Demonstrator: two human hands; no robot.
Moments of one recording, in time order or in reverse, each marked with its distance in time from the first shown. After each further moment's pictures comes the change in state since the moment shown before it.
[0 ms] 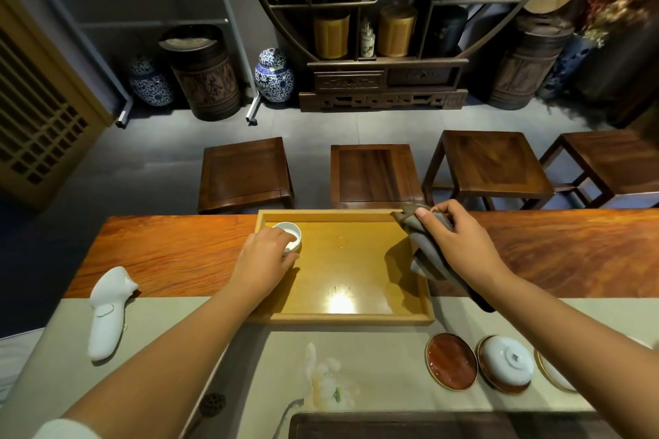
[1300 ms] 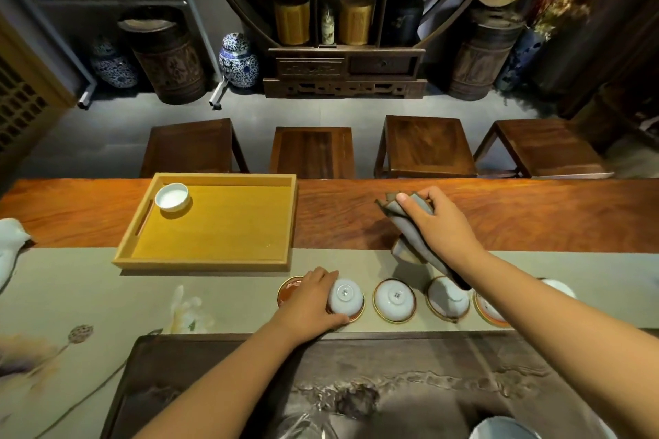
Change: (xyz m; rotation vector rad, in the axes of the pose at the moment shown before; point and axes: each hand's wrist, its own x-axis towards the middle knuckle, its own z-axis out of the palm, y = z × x) left_hand -0.094 0.283 0.107 -0.308 -0.411 0.071; right_hand -0.048 0.106 -0.179 -0.020 -0.002 0.043
